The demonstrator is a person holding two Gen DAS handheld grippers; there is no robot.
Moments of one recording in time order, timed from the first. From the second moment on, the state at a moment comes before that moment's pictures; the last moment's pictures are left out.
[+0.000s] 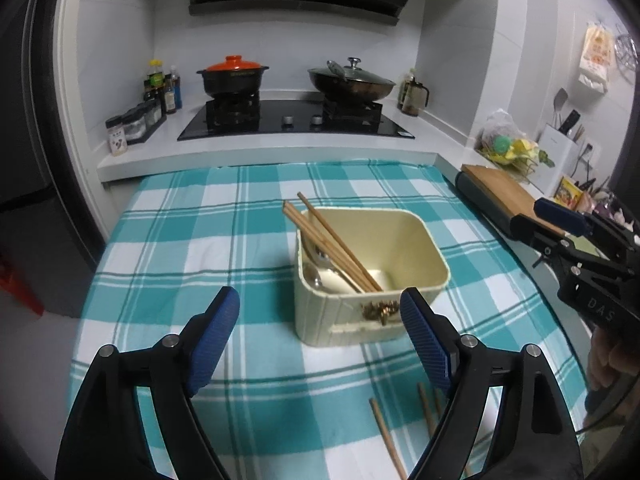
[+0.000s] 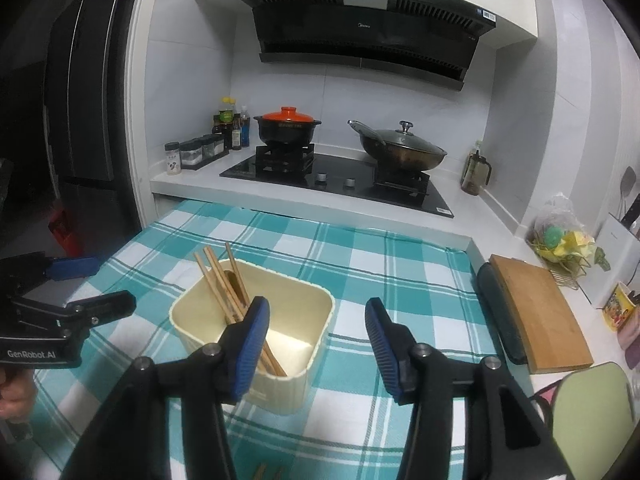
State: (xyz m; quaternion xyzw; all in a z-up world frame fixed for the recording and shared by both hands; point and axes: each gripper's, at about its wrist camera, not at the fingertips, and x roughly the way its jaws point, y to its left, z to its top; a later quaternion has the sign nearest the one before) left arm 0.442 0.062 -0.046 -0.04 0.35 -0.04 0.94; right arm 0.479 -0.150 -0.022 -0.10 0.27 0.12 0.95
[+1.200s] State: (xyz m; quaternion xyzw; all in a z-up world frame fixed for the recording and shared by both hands) left arm 0.255 0.036 -0.201 -0.02 0.43 0.04 0.90; right arm 0.242 -0.239 -0.204 -0.03 0.37 0.03 0.93
